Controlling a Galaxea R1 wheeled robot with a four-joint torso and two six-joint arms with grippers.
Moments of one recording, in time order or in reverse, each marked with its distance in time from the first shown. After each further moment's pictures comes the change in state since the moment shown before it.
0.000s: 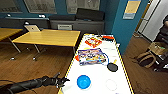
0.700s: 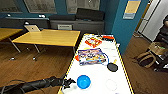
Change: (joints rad) left arm 0.018 0.119 -0.066 0.017 0.032 0.002; right arm 0.001 0.001 -0.004 0.000 0.000 0.000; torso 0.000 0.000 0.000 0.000
